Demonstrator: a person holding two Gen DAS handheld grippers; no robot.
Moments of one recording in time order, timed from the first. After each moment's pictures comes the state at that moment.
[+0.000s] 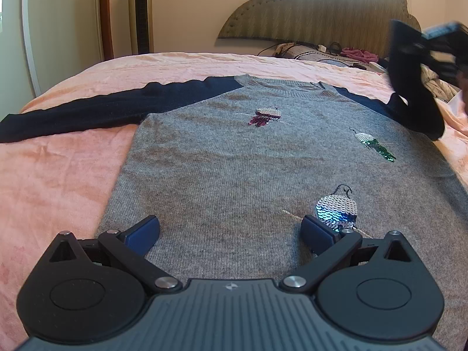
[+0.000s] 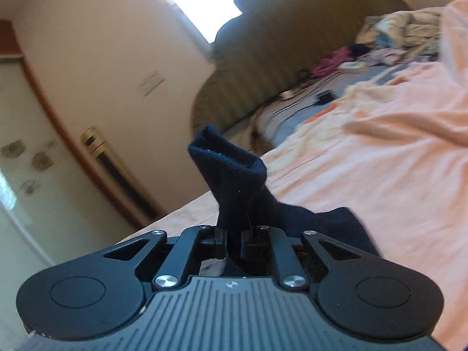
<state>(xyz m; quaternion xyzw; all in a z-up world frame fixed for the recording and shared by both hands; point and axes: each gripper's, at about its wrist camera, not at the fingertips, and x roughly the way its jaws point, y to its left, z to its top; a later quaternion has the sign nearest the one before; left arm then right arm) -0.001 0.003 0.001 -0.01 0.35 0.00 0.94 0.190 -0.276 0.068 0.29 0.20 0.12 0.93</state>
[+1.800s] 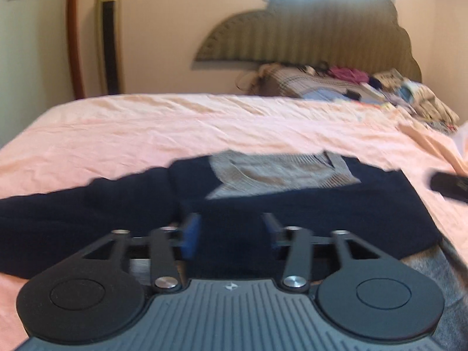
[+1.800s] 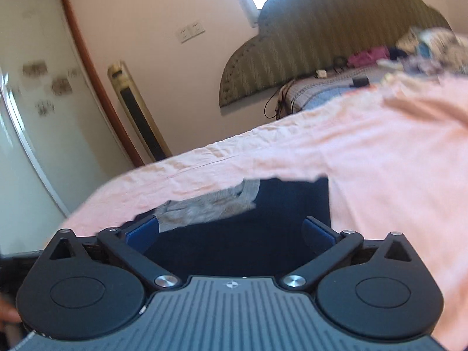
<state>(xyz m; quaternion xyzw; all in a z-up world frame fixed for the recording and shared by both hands) 0.182 -0.012 0.040 -0.01 0.33 -0.06 0.94 0.177 -0.209 0.046 0.13 0.26 0.10 0.95</state>
